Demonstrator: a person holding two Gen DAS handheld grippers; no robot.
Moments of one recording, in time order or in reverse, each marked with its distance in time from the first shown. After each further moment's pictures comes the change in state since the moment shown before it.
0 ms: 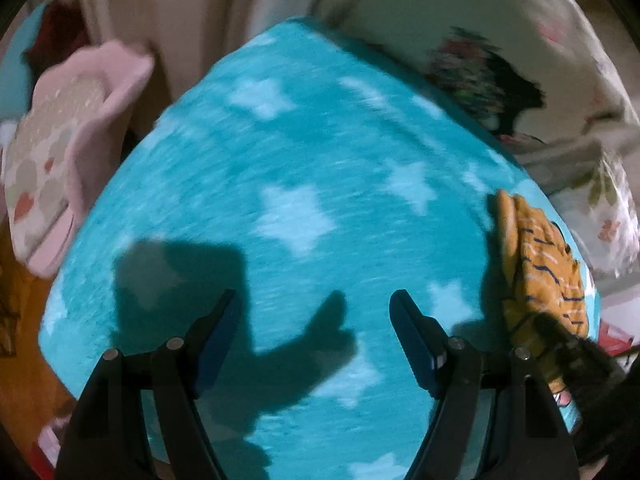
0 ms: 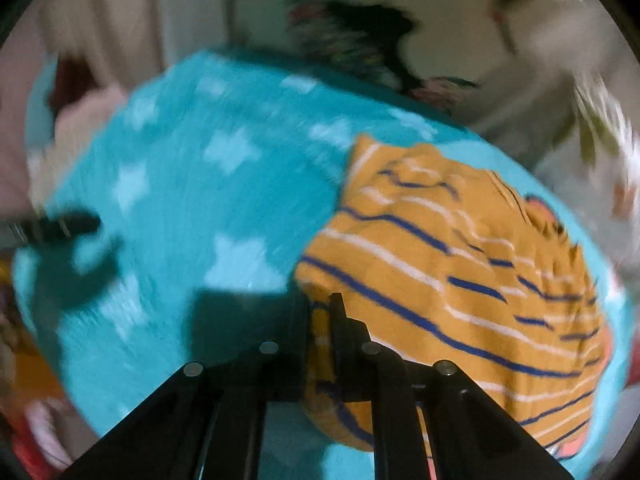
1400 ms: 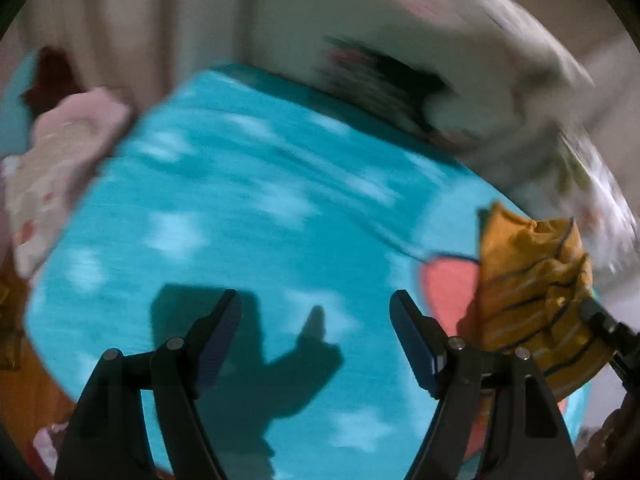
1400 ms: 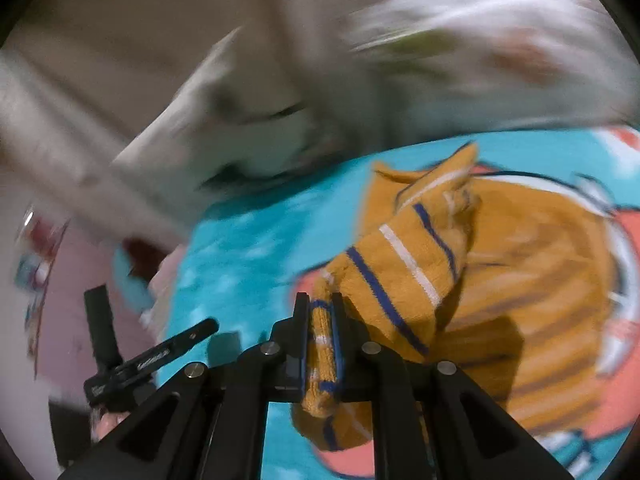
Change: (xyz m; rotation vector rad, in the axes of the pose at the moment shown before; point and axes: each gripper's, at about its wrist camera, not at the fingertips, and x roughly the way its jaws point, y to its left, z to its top) left arm -0.035 -0.080 -0.015 -0.011 -0.124 0.061; right arm -0.067 -0.166 0.007 0.335 -0.122 0.450
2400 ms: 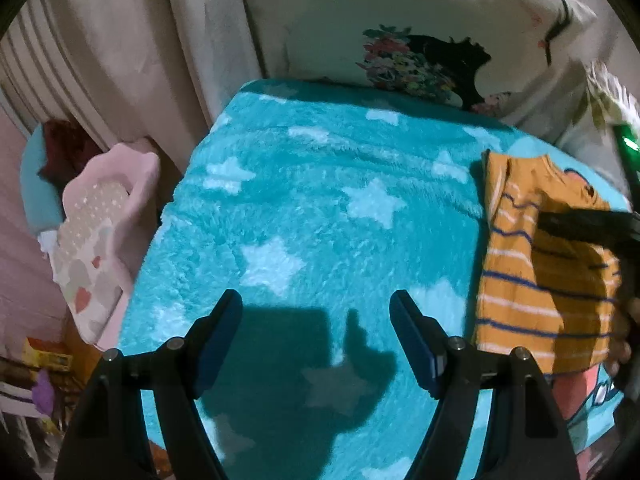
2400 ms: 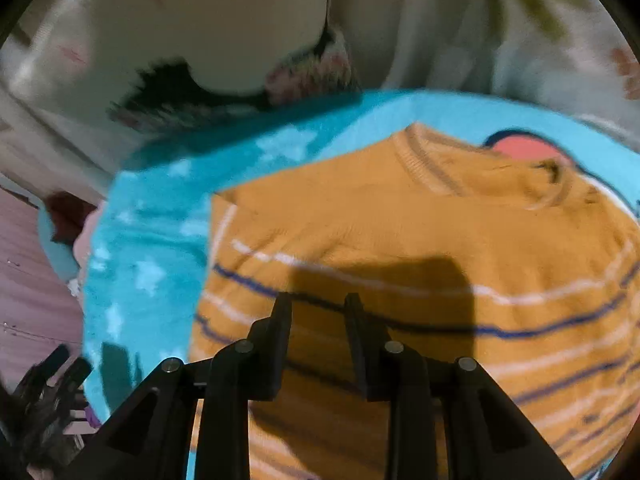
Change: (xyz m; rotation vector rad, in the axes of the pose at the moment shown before) left arm 0.014 0.016 0.006 0.288 0.001 0.163; right arm 0.167 0.004 0.017 0.018 0.209 -0.321
